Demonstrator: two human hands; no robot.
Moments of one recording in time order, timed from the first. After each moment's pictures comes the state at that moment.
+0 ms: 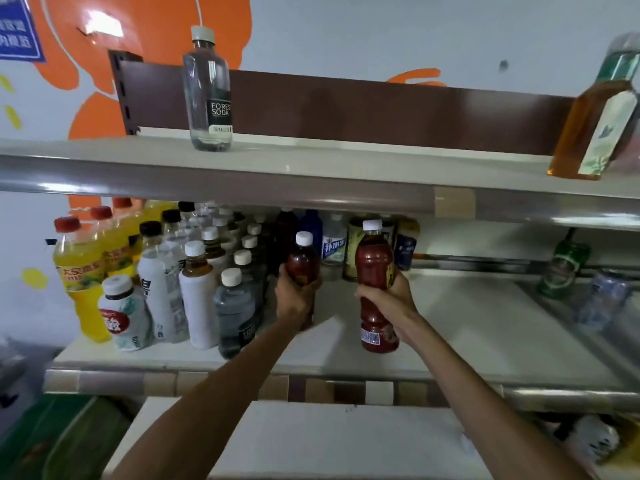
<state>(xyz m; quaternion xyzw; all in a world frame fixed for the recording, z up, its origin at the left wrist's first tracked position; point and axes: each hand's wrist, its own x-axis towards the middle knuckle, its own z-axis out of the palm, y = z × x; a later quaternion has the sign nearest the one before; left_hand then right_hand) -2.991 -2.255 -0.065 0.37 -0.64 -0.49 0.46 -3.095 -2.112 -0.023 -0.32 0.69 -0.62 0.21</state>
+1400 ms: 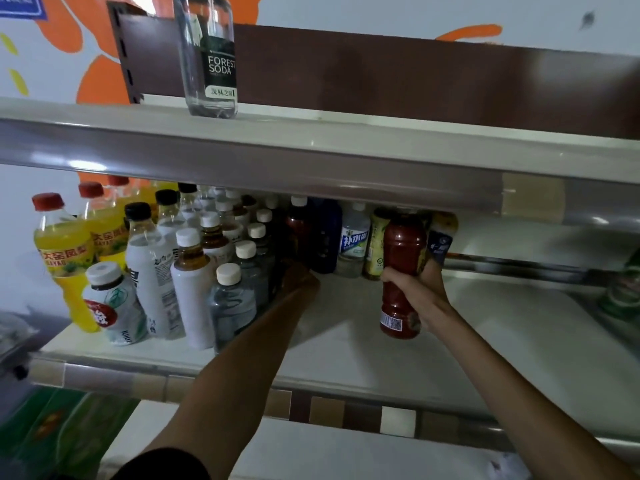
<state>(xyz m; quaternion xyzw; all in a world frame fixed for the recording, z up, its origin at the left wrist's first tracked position) -3.056 -2.358 -0.103 0.58 -0.68 -0.38 0.24 -3.147 -2.157 -0.025 -0.36 0.66 -0.63 0.18</state>
